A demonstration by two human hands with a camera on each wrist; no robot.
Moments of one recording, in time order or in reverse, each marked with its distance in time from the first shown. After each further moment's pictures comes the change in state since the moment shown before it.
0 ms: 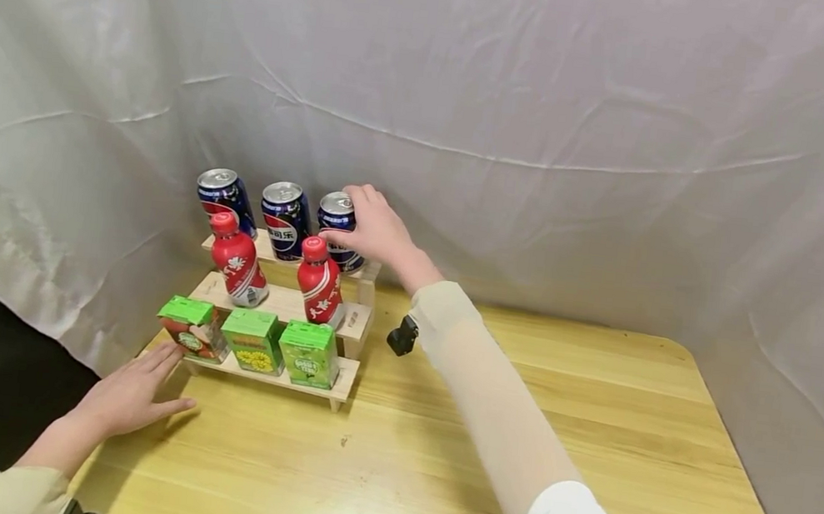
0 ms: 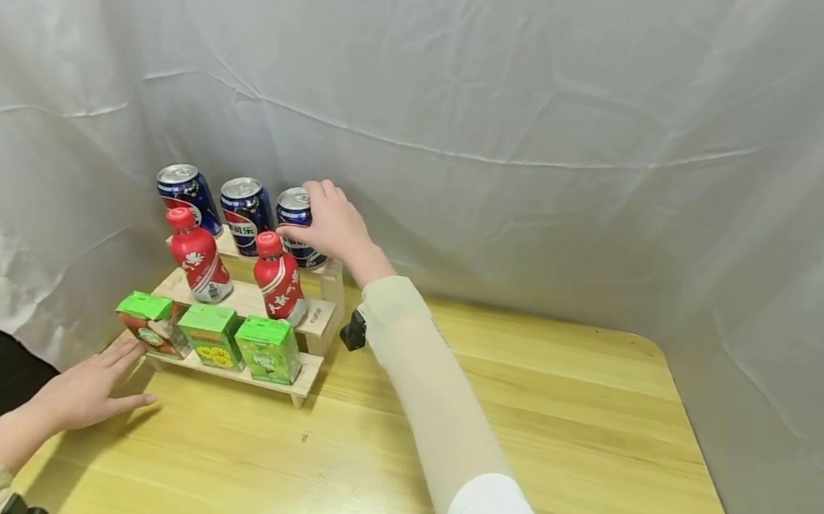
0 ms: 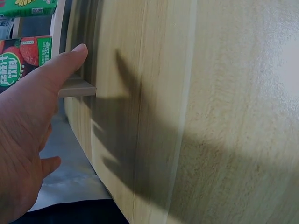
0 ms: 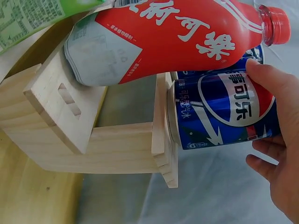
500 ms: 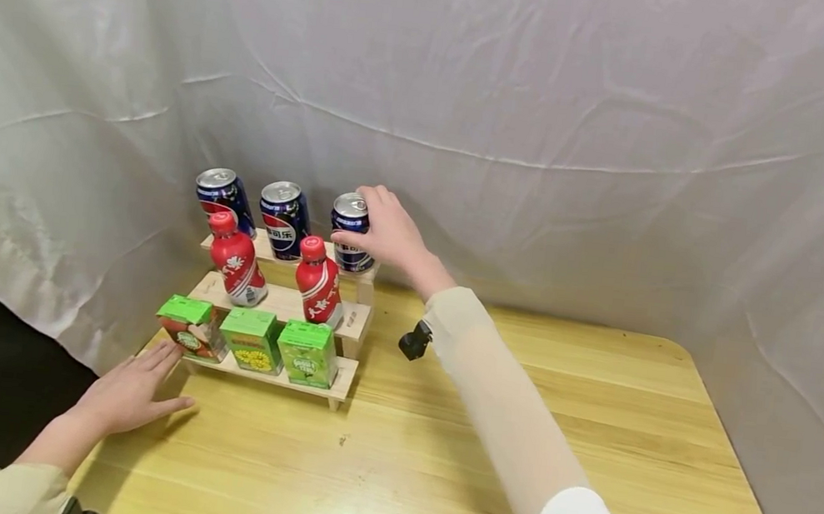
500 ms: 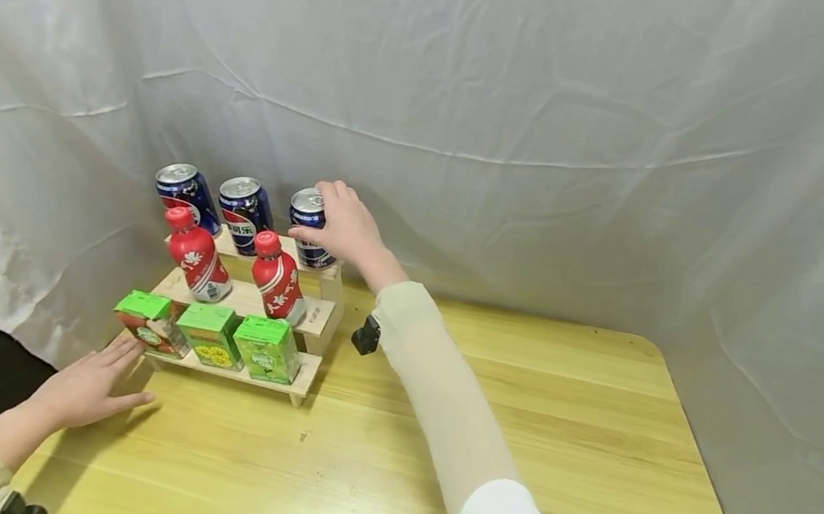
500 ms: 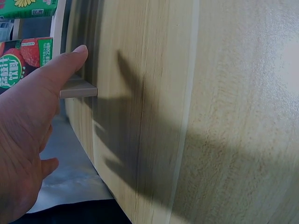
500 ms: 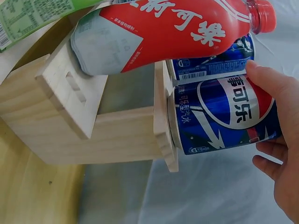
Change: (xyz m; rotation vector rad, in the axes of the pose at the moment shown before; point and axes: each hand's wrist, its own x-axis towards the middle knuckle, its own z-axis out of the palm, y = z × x) left_hand -0.002 0.002 -0.005 0.027 -0.025 -0.020; right_hand -0.012 0.011 -0.006 0.039 0.066 -0.024
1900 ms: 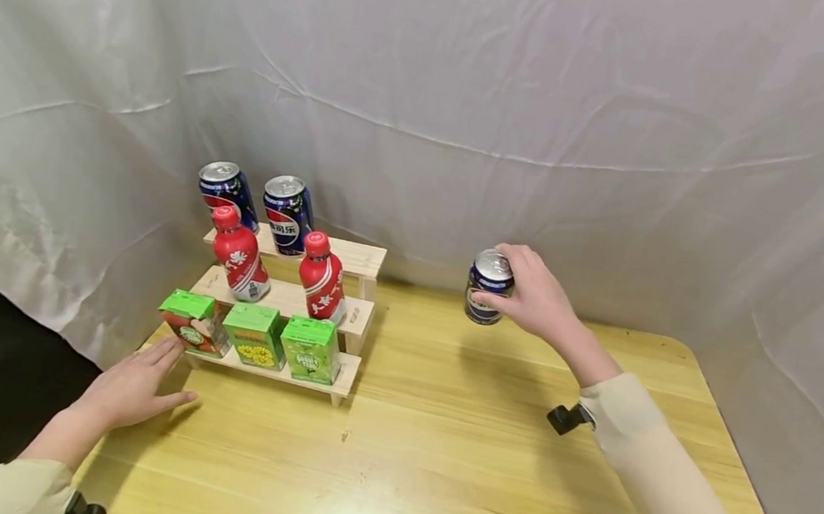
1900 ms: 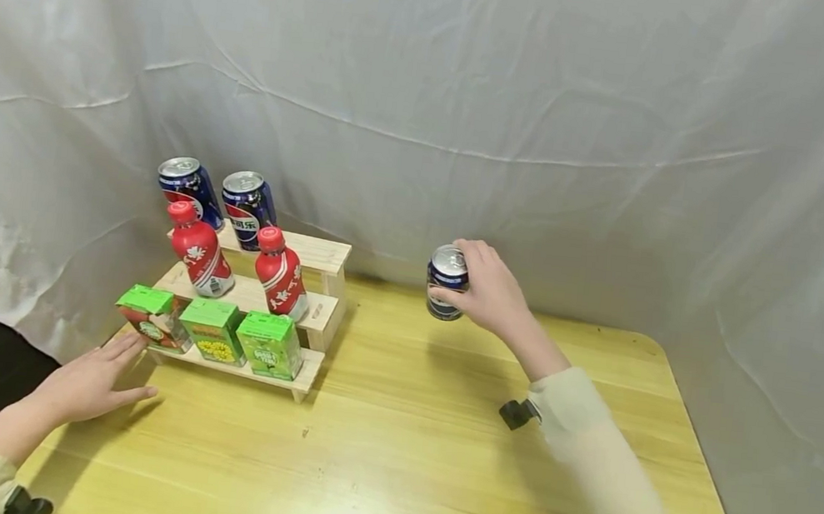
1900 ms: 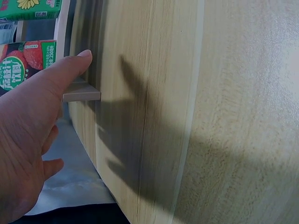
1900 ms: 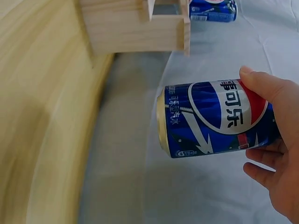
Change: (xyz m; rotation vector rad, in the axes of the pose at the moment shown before) left_hand 0.001 0.001 -0.001 -0.012 0.010 0.006; right_hand -0.159 0.105 -0.074 -0.096 0.047 0.086
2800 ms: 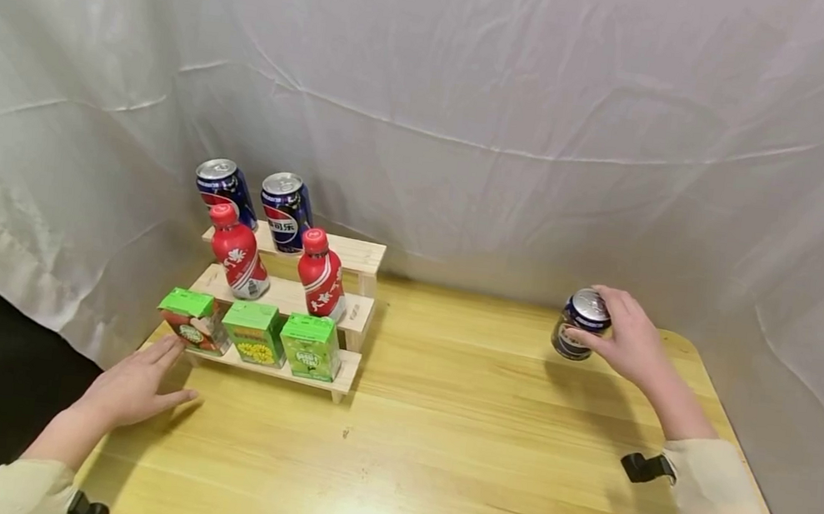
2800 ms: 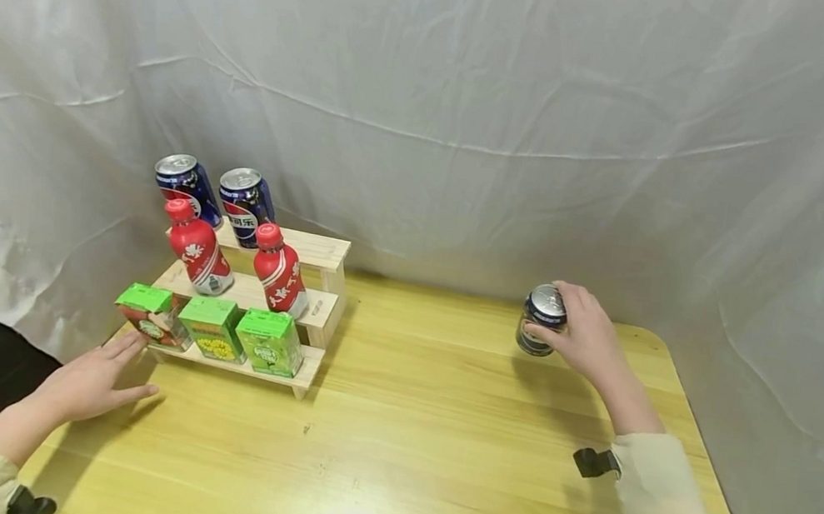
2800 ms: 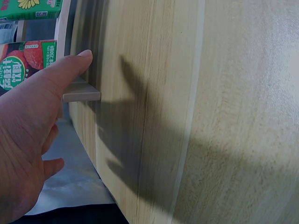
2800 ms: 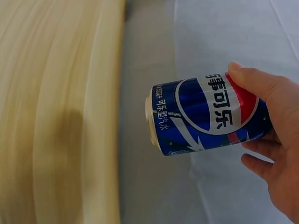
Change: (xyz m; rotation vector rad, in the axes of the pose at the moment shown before) left_hand 0.001 -0.002 0.001 0.008 0.005 0.005; right_hand -0.095 0.098 -0.027 -0.084 0.076 0.115
